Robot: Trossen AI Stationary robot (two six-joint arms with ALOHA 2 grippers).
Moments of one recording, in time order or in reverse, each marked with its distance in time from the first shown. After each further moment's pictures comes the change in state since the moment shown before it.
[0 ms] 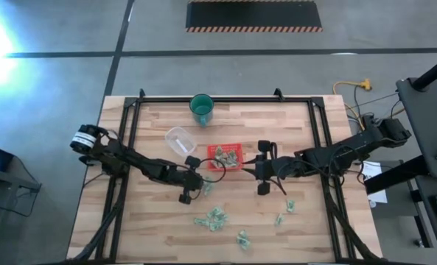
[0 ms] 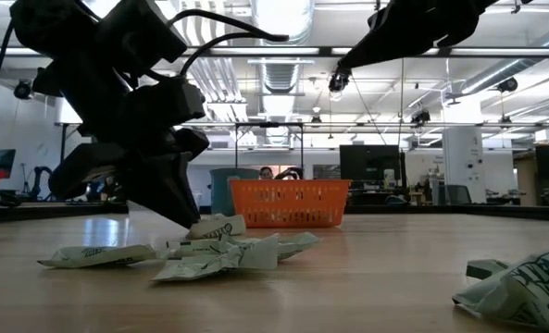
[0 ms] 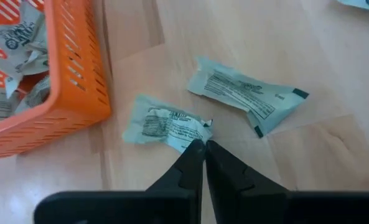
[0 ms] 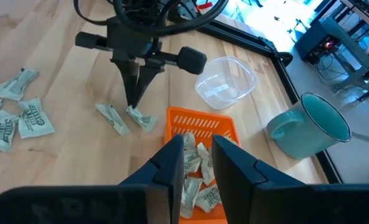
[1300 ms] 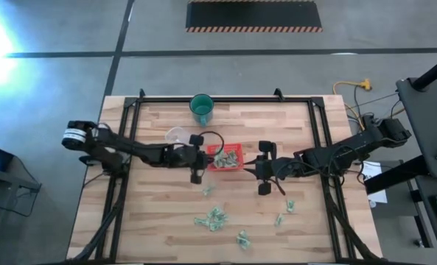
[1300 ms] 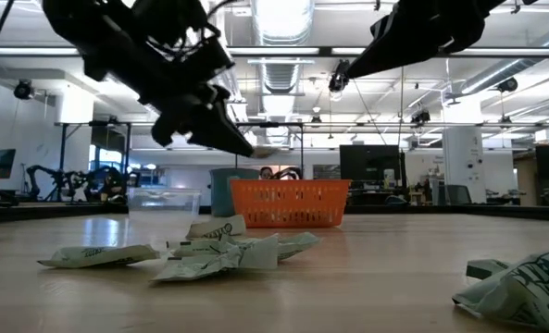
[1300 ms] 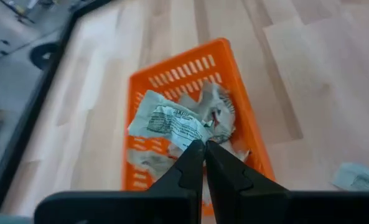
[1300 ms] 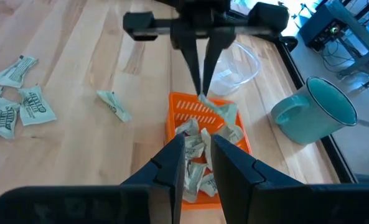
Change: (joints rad) left arm 0.192 -0.116 0.040 0.145 -0.031 0.180; right arm 0.000 0.000 0.000 -0.056 0.000 0.046
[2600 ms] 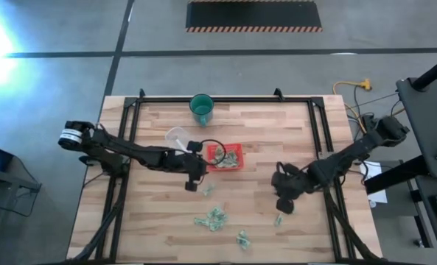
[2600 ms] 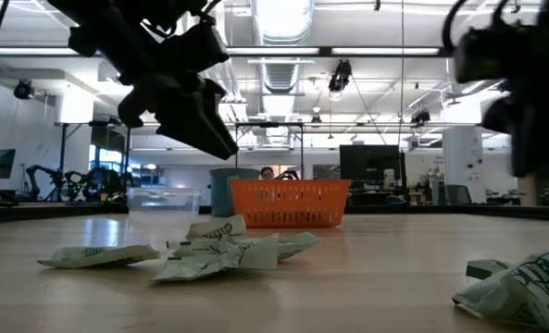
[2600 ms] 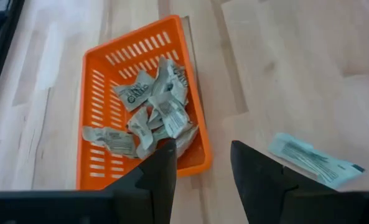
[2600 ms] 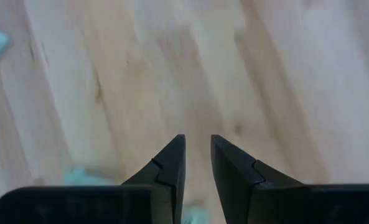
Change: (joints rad) left arm -0.081 -0.040 0.083 -0.286 0.006 -0.113; right arm 0.213 0.003 -0.083 -0.524 -0.298 0.944
